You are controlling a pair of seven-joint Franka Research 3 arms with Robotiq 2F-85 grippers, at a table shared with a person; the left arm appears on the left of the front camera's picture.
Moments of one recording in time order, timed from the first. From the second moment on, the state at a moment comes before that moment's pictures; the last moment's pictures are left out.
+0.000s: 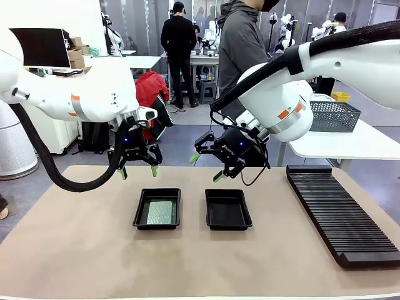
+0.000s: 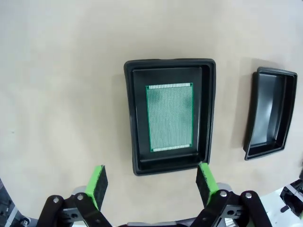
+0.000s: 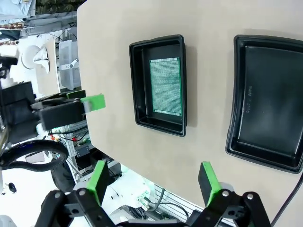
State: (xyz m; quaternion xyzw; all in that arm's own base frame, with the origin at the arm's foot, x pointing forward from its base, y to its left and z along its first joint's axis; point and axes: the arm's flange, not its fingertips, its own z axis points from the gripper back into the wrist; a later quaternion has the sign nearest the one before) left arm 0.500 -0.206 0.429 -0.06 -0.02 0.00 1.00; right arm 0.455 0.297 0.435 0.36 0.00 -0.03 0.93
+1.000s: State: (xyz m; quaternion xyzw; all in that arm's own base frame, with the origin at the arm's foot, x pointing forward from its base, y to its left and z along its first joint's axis) left arm 0.519 -0.201 0.341 0.00 0.00 -0.01 1.00; right arm 0.454 0.299 0.437 0.36 0.00 -0.03 0.93
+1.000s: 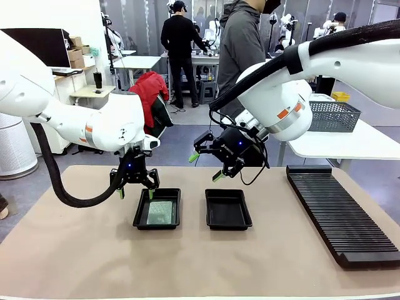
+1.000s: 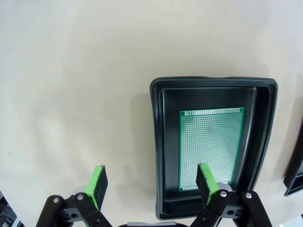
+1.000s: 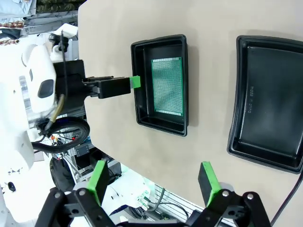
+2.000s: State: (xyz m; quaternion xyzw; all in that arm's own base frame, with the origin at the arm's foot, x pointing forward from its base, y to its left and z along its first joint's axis) left arm 0.525 -0.204 0.304 0.00 0.00 -0.01 1.00; right arm 0.454 0.299 0.437 0.36 0.00 -0.03 0.93
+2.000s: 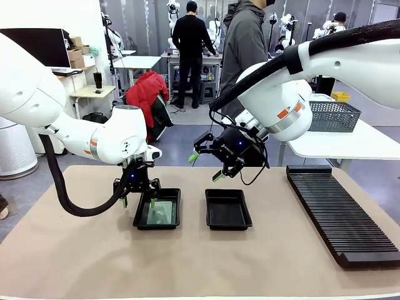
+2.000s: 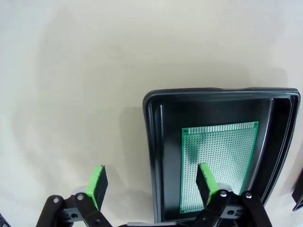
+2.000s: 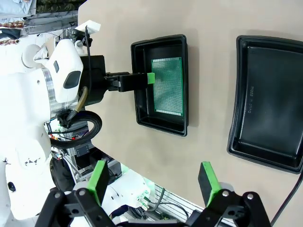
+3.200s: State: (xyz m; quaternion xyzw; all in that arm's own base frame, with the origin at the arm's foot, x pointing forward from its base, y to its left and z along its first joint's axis) left arm 0.528 -0.202 0.301 -0.01 0.00 0.00 1.00; right arm 0.454 0.299 0.437 0.36 0.00 -0.03 0.93
